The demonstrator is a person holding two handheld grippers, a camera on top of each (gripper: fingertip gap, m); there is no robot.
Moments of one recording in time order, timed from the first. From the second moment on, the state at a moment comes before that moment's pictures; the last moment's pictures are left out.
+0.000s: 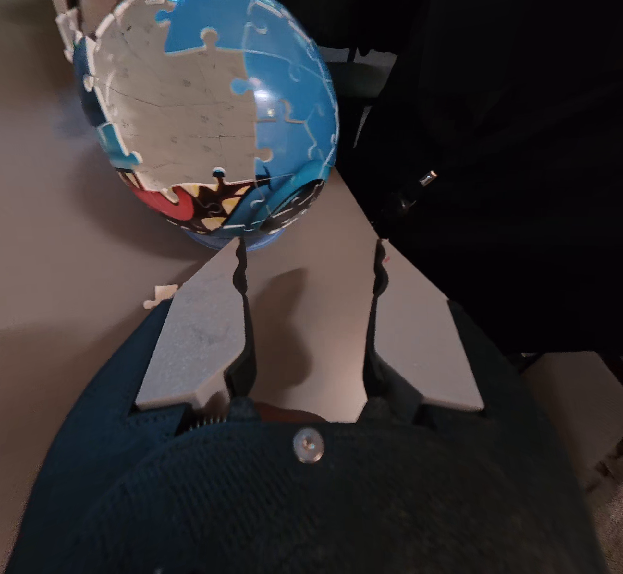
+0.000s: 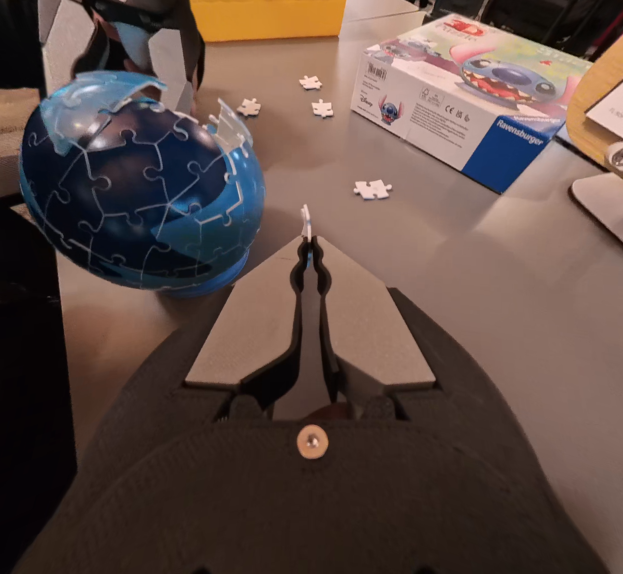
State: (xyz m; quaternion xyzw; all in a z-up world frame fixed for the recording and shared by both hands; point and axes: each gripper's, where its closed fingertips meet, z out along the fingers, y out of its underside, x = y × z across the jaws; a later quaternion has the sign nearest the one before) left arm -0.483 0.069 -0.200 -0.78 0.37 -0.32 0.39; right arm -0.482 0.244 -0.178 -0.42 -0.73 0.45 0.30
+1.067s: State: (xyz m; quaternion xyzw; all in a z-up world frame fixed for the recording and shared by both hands) left arm -0.467 0.068 -0.202 -0.75 0.45 -0.34 0.35; right arm -0.502 0.204 -0.139 -0.20 -0.83 0.39 0.35
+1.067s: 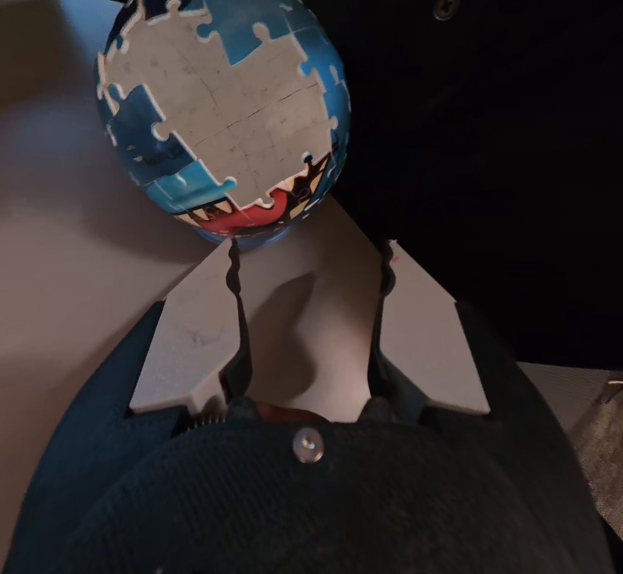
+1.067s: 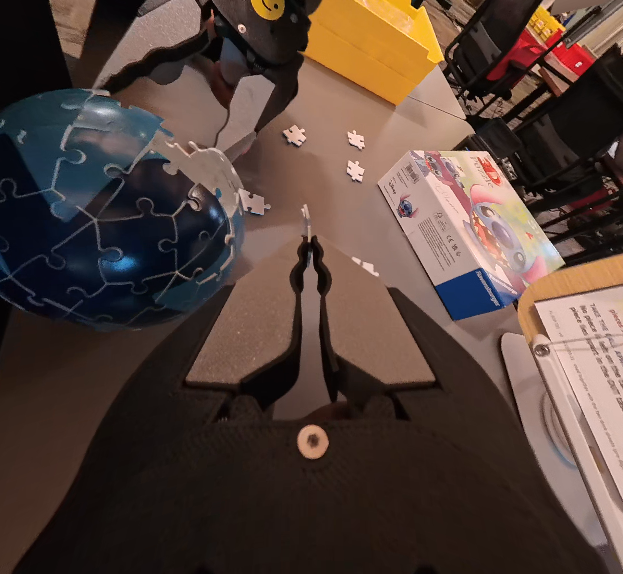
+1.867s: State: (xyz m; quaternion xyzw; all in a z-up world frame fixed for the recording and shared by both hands) left arm -0.453 0.085 -0.202 -0.72 0.43 -0.37 0.39; right arm -0.457 0.201 -0.177 -0.48 -0.67 0.39 0.41
